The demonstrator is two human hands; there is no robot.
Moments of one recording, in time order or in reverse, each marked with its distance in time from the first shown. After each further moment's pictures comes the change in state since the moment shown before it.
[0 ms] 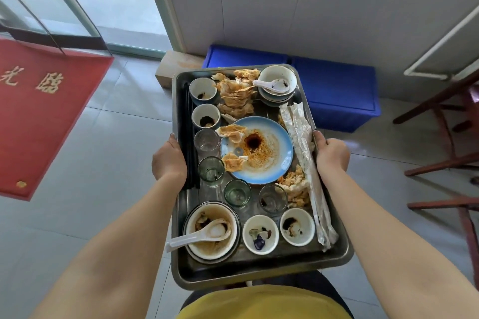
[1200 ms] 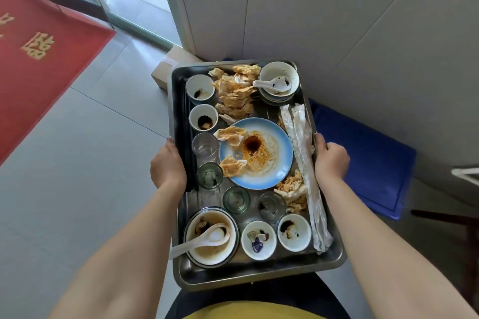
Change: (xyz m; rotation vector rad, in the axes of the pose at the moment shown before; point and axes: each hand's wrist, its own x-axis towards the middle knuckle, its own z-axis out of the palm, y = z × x) left_hand 0.268 0.222 0.142 -0.089 0.071 -0.357; right_hand 0.401 -0.197 0.108 -0.124 -0.138 -0.182
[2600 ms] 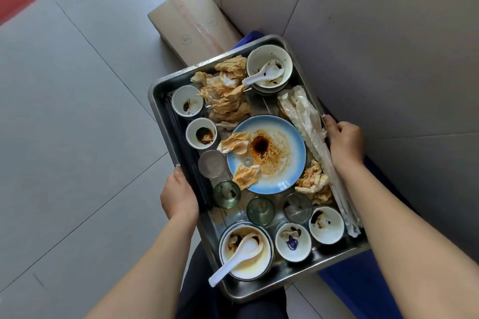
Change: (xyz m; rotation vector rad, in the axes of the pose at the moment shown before) left_hand 0.110 0.044 0.278 -0.202 0.054 -0.613; right_hand 0.339 -0.037 0.217 -0.191 -0.372 -0.385
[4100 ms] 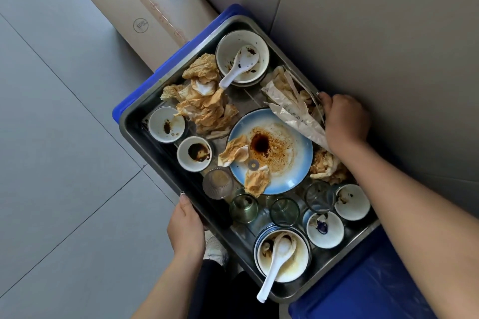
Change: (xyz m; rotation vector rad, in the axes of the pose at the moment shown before) left_hand 0.080 -0.007 0.185 -0.146 -0.145 -0.052; right_hand 0.182 0.046 0.121 -0.470 0.100 -0.233
